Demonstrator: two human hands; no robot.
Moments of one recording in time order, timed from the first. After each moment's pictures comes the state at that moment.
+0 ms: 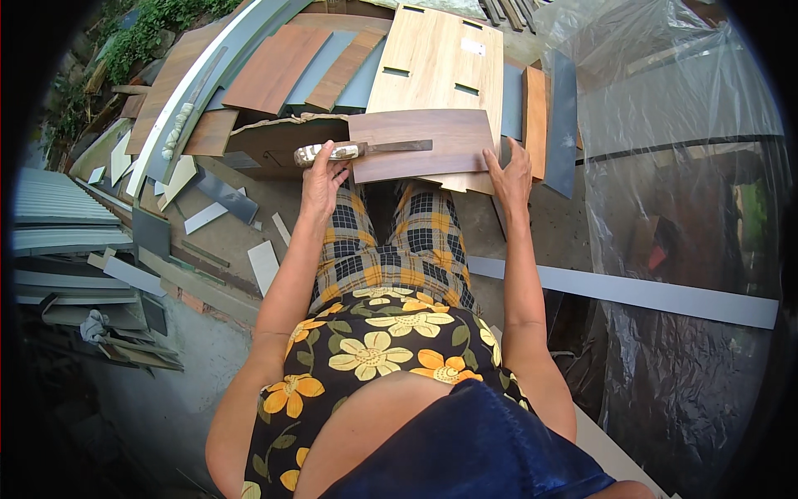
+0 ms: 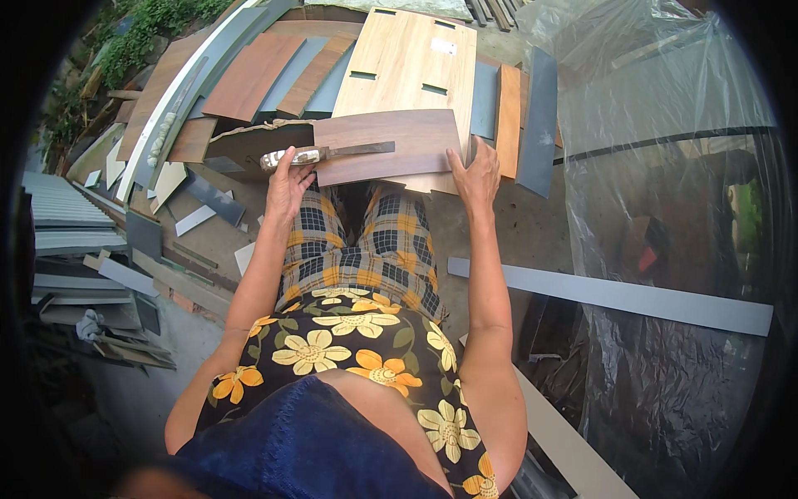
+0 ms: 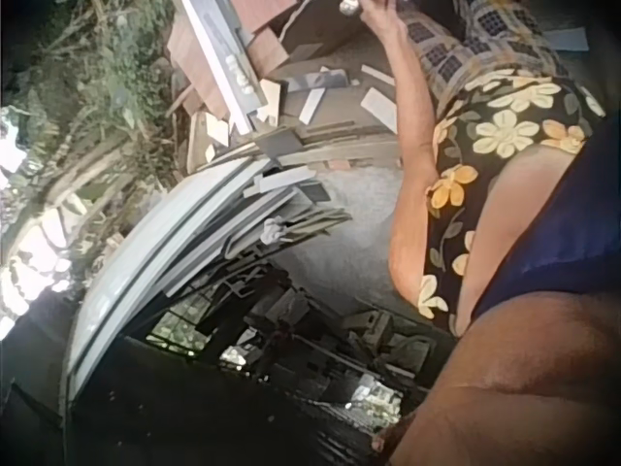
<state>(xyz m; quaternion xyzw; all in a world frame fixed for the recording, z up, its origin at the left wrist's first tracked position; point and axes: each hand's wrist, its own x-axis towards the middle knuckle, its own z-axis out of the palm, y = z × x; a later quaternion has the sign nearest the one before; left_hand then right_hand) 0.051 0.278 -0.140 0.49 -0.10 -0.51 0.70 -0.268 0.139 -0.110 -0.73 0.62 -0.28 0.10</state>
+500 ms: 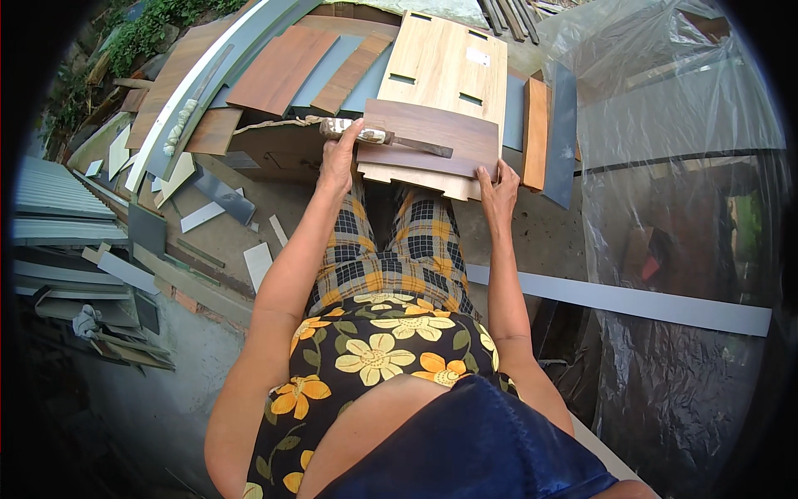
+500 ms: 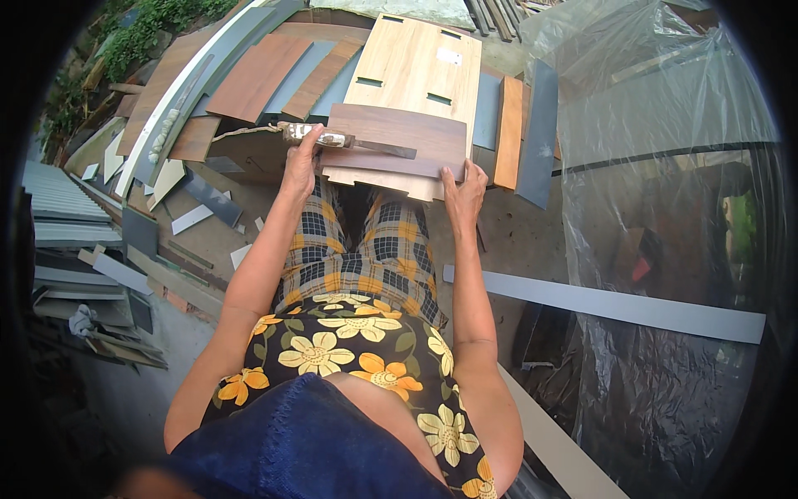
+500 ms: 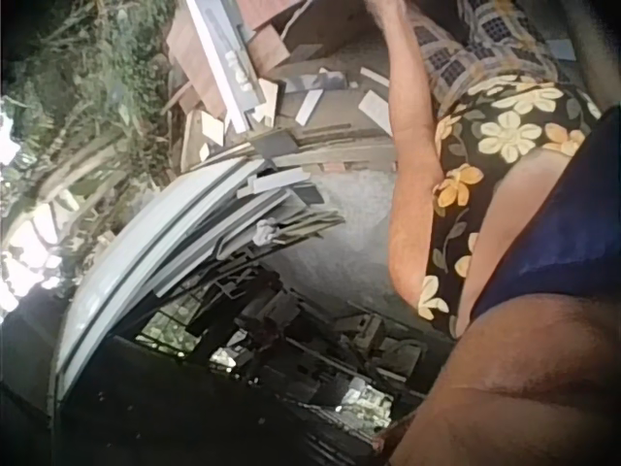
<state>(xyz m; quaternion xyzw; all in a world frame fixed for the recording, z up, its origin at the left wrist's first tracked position) 0.042 0.226 -0.120 0.51 -0.18 -0.46 0.70 -0.258 0.159 -0.142 -0.69 0.61 -0.34 0.20</state>
